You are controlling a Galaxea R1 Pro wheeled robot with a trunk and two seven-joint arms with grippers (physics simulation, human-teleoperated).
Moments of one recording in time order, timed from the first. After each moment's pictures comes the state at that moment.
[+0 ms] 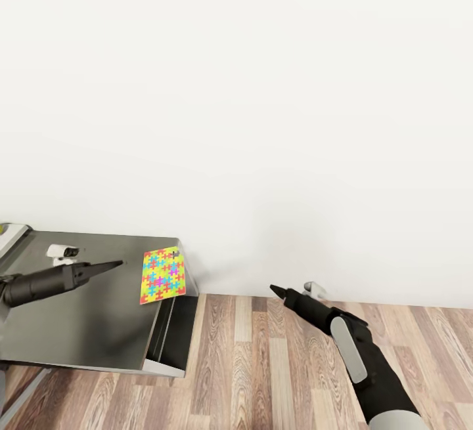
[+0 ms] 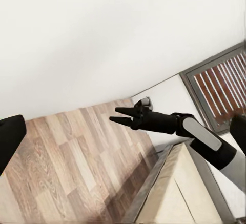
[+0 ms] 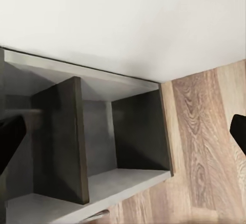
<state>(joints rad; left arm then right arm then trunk) -0.58 0.45 0.31 -1.15 0.22 0.85 -1.57 -0.45 0.03 -0.08 -1.12 -0.53 0.61 0.26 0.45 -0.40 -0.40</state>
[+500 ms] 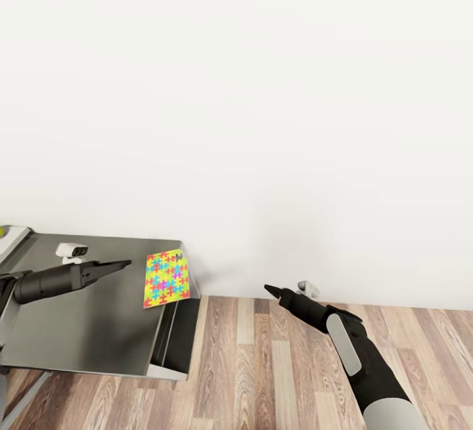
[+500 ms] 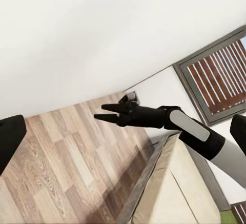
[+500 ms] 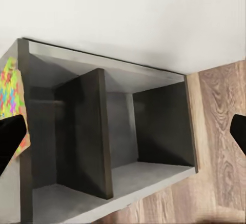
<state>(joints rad) -0.58 0.44 0.27 -1.20 0.22 0.86 -1.57 -0.49 0.03 -0.07 -1.02 -0.53 0.62 0.36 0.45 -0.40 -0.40</state>
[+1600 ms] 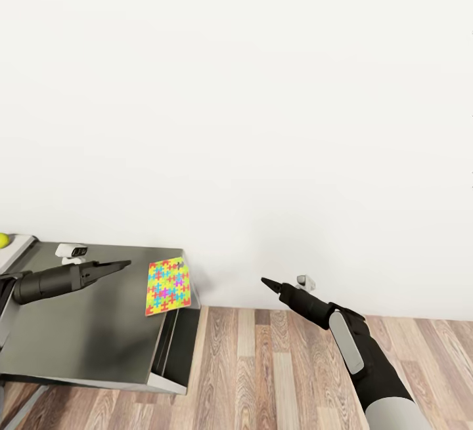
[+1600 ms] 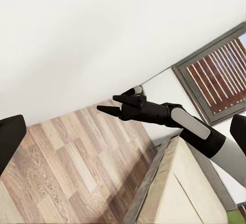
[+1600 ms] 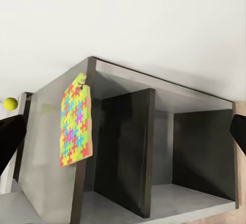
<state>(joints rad) -0.57 0.44 0.27 -1.20 0.22 0.86 -1.57 -0.49 0.02 -0.08 -1.04 -0.53 0.60 0.54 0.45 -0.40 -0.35</state>
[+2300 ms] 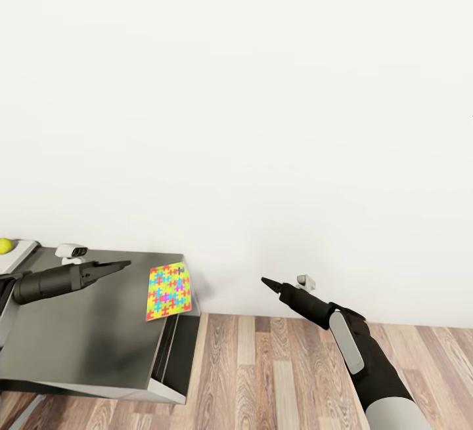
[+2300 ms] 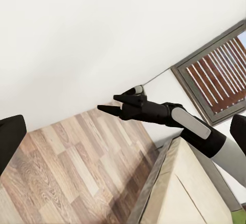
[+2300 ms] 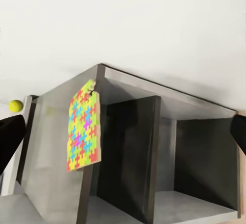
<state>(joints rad) -0.57 0.44 0.27 -1.20 0.22 0.86 -1.57 -0.49 0.02 -0.08 -1.04 -0.53 0.60 0.54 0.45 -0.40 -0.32</state>
